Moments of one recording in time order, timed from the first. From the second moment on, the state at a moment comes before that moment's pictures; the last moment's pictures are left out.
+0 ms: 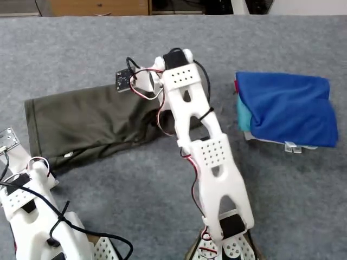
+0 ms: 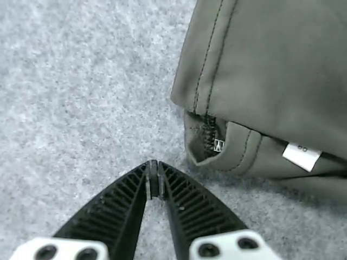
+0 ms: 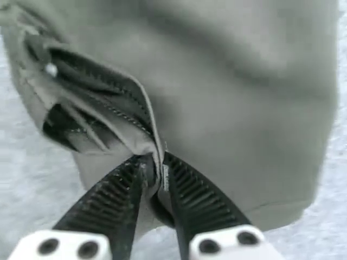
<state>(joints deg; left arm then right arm) -42.5 -44.4 75.6 40.1 -12.2 -23.6 63.3 -73.0 101.1 66.1</state>
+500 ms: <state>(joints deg) -42.5 -44.4 75.6 40.1 -12.2 -23.7 69.1 -92.9 101.2 61.7</state>
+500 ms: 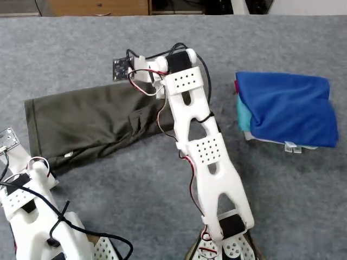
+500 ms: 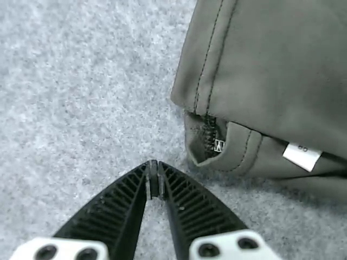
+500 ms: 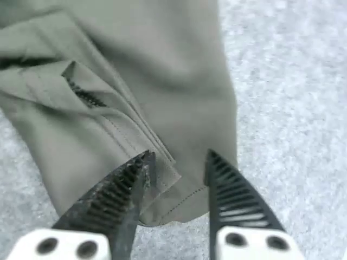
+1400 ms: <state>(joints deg) -36.0 5.9 -2.6 92.7 -10.8 -5.7 35.8 -42.4 101.2 43.3</state>
